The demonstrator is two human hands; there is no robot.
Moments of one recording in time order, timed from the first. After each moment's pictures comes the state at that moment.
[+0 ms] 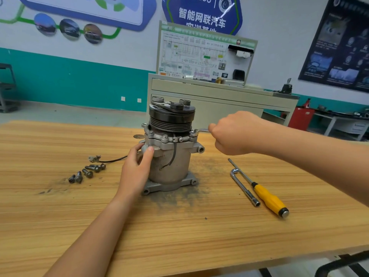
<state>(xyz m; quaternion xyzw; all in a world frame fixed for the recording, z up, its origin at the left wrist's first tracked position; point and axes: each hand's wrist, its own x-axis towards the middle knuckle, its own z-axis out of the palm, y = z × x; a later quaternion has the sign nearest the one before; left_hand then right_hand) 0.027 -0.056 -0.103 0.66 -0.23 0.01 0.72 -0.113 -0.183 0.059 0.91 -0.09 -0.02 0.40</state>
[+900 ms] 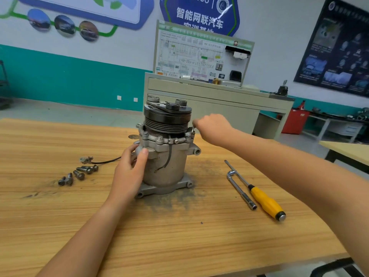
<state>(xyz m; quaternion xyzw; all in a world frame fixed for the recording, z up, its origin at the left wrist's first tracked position) 0.029 -0.057 -0.106 0.67 -0.24 0.05 0.70 -0.034 -0.245 0.020 0.93 -0.11 0.12 0.33</state>
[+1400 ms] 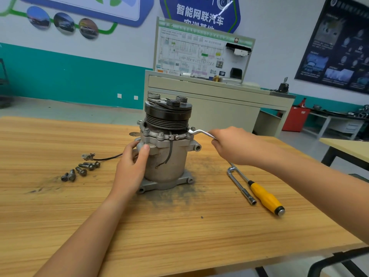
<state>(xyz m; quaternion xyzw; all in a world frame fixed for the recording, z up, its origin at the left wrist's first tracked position) 0.027 -0.056 -0.104 0.68 -0.23 0.03 0.69 -0.112 -0.212 0.017 0.97 -0.17 0.09 0.13</state>
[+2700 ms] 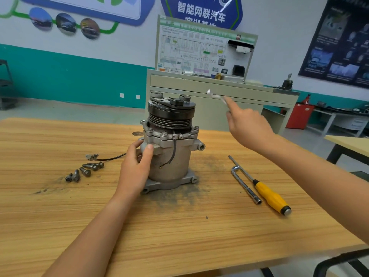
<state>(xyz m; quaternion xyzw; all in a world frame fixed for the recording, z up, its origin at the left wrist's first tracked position) 0.031 -0.059 -0.107 0.66 -0.24 0.04 0.71 -0.102 -0.248 0.024 0.93 -0.17 0.30 0.13</state>
